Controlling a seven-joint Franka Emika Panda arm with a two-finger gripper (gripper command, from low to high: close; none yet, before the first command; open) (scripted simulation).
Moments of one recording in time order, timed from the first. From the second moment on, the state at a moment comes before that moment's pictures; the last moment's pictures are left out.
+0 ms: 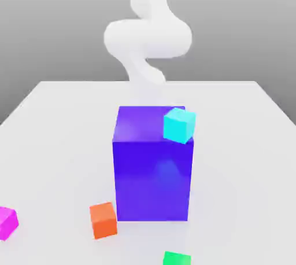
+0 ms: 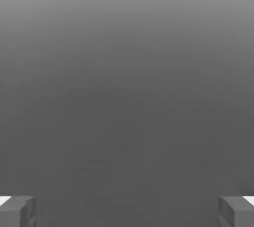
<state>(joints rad) 0.01 -0.71 -0.06 -2.30 0.02 2.32 0.75</state>
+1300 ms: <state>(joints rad) -0.27 0.53 -0.35 -2.27 0.46 2.74 0.05</state>
